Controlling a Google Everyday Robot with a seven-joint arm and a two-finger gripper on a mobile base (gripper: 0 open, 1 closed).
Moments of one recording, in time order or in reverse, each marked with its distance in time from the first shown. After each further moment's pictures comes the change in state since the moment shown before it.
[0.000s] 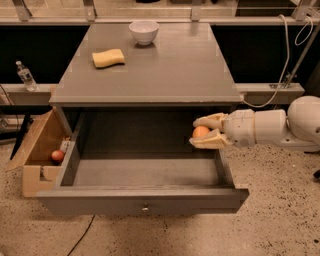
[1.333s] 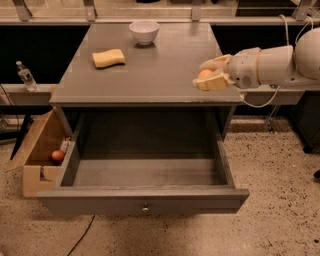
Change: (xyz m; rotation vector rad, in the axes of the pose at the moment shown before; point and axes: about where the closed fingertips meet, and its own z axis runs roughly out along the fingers) arm -0.095 -0.126 -0.026 0.167 0.017 -0.006
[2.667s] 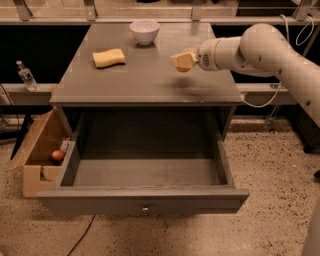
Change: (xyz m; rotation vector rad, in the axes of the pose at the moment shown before) arm -0.010 -0.080 0.099 0.225 0.005 0.362
